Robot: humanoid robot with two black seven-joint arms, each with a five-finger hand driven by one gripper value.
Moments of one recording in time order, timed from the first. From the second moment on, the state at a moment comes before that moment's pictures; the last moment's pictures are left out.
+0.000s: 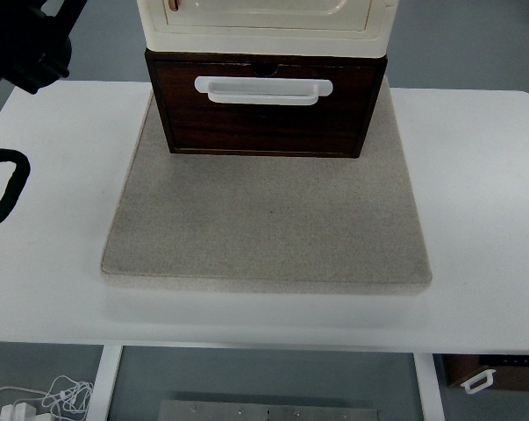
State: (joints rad) left arm -1.37 0.27 -1.00 -1.09 0.63 -0.29 0.06; right arm 0.01 0.00 -0.01 0.18 -0.04 0.08 0.01
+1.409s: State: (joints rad) left arm -1.33 0.42 -1.39 -0.50 0.22 0.04 0.05; right arm 0.01 0.00 -0.01 0.18 -0.04 0.08 0.01
